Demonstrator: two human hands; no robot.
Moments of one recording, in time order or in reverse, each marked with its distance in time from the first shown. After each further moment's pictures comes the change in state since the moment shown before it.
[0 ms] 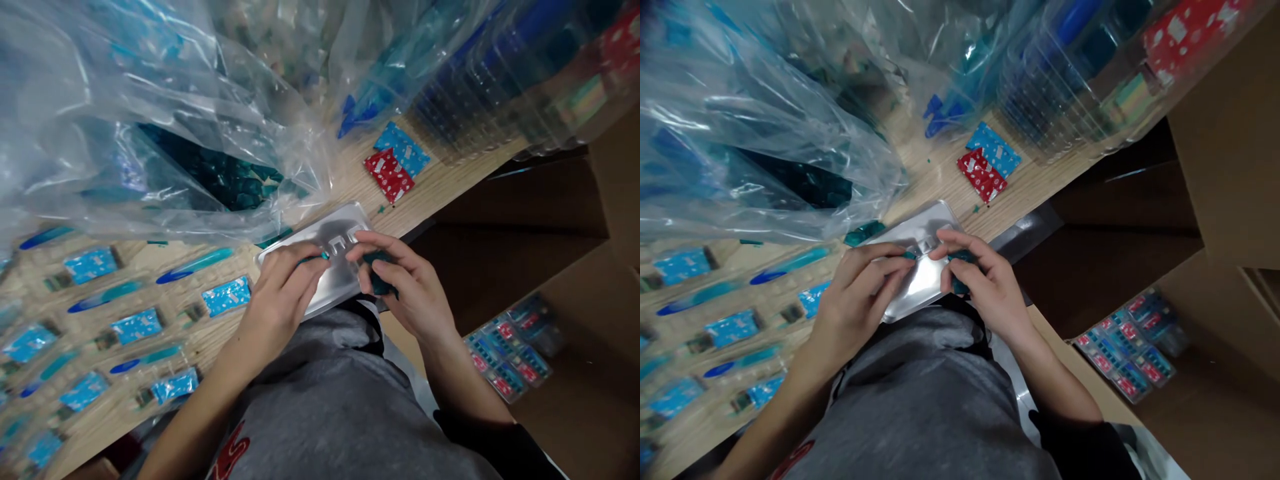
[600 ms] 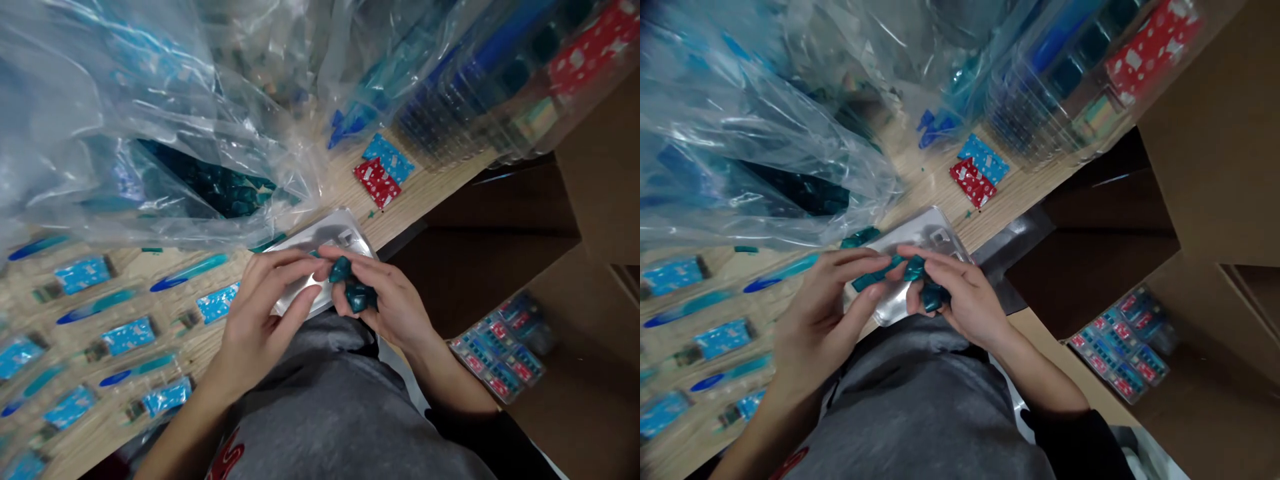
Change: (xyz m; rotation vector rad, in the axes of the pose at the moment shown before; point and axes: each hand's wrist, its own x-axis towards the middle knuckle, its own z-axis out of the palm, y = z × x) left_hand 0.004 0.015 -0.016 -0.171 0.041 -0.110; right_hand -0.001 -0.005 0.022 0.279 -0.158 0.171
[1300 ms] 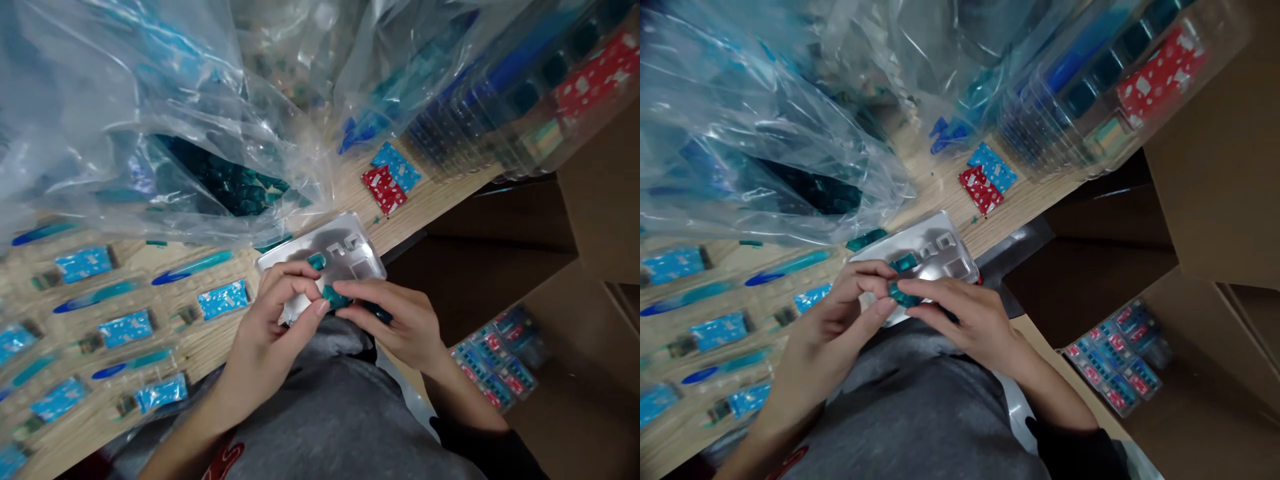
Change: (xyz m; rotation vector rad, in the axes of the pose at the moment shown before) left_hand -0.011 0.018 0.004 -0.287 -0.015 -0.359; right_hand -0.020 -0.007 -0.011 -1.142 -0.099 -0.717
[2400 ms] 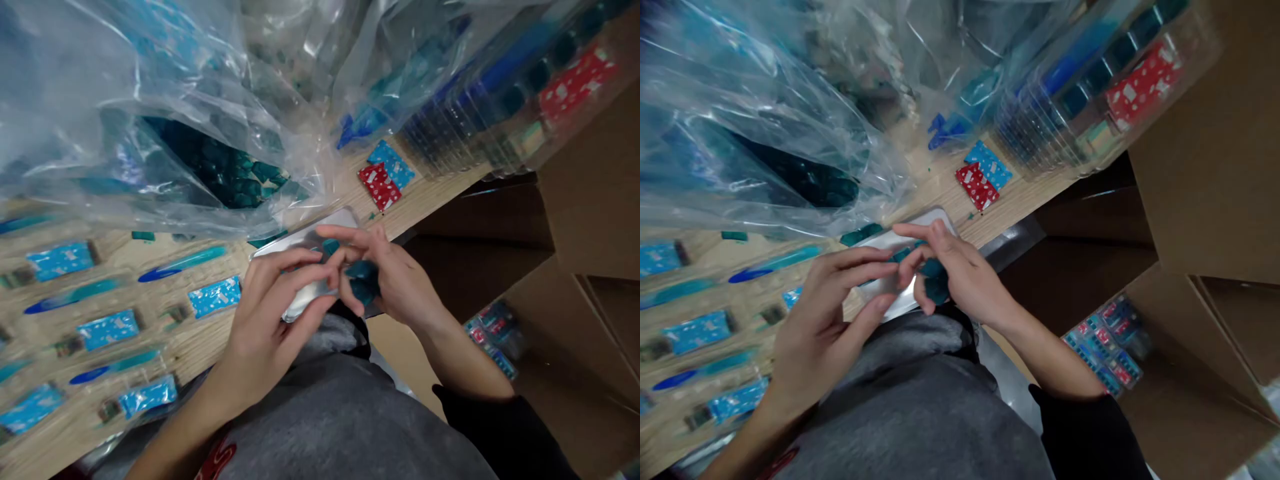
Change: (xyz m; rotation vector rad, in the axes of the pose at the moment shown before) left_hand 0.003 0.000 -0.007 0.219 0.043 0.311; right_hand 0.040 -0.003 -0.003 0.716 -0.128 0.604
